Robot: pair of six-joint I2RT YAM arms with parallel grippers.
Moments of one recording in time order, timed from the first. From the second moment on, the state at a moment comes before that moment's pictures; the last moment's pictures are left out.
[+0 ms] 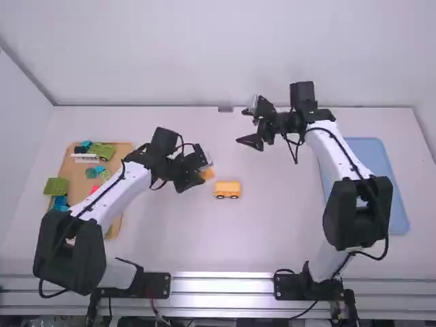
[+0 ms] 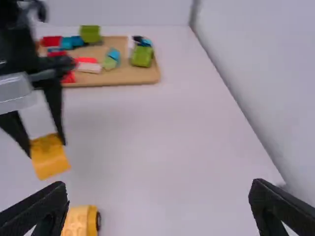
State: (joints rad) left arm -0.25 1.49 1.00 -0.62 0.47 0.76; right arm 0.14 1.82 1.50 -0.56 -0.99 -0.88
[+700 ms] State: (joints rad) left arm -0.16 1.77 1.01 -0.59 0.43 1.10; right arm 0.32 1.56 1.17 -0.20 -0.20 -0.21
